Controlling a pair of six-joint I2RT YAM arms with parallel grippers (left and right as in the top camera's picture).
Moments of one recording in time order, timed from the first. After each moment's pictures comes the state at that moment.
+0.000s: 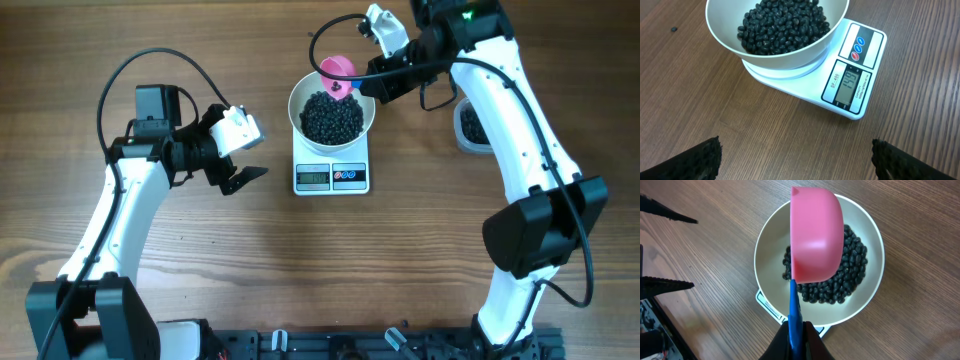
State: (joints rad) left arm 0.03 1.52 1.03 -0.63 0.68 1.08; right arm 0.30 2.03 2.06 -1.25 -0.47 -0.21
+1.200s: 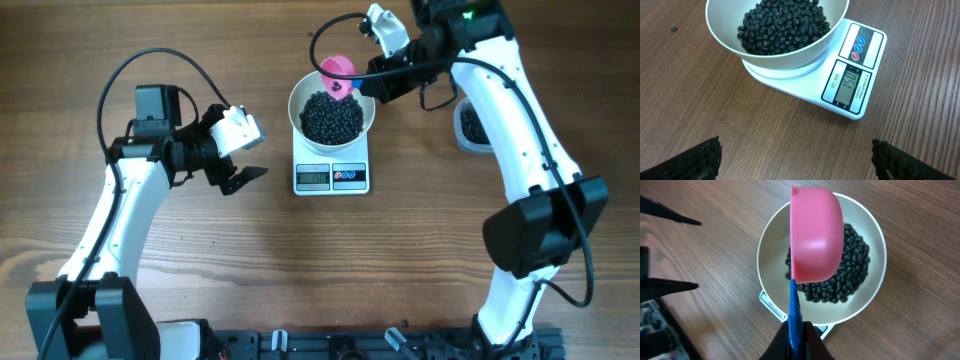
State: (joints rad) left arm 0.03 1.52 1.03 -0.63 0.68 1.08; right arm 0.28 2.02 2.06 -1.26 -0.49 -0.19
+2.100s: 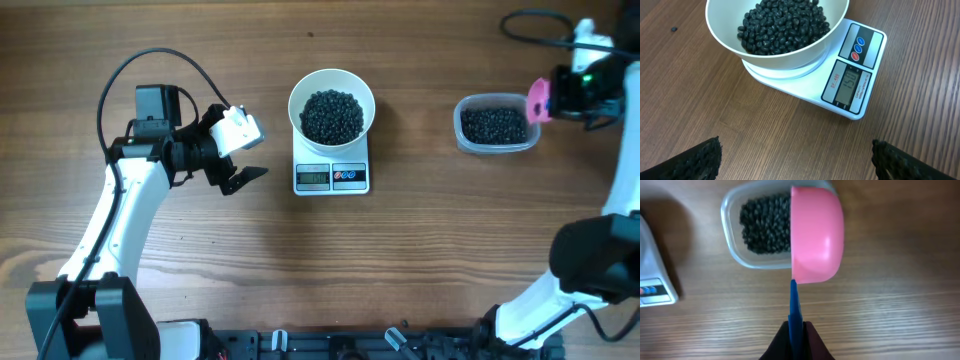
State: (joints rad) left arm 0.03 1.52 1.03 -0.63 0.68 1.08; right arm -0.25 1.88 2.01 -1.56 -0.03 -0.14
